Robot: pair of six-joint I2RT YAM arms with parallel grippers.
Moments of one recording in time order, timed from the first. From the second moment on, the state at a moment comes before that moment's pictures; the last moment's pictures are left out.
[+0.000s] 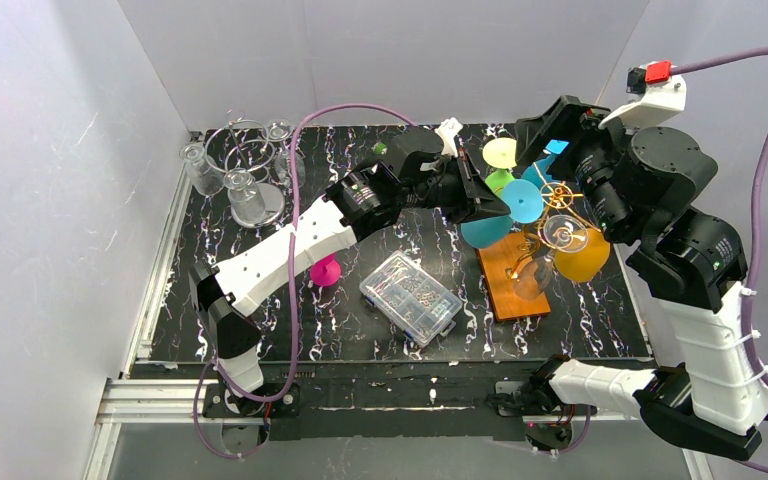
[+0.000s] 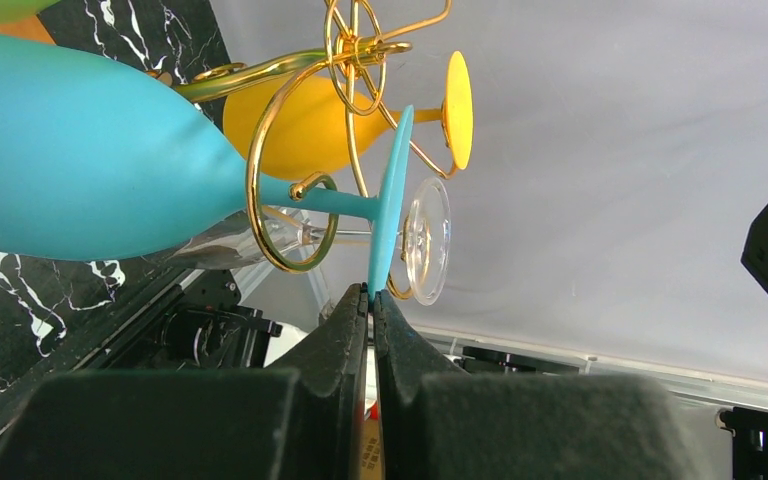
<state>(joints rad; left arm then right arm) -0.98 1.75 1.90 -0.47 0.28 -1.17 0.75 1.11 1.92 -0.84 0.59 0.34</state>
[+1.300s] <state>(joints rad) -0.94 1.67 1.78 -0.42 0.25 -1.25 0.75 1.12 1.91 -0.84 0.59 0.34</state>
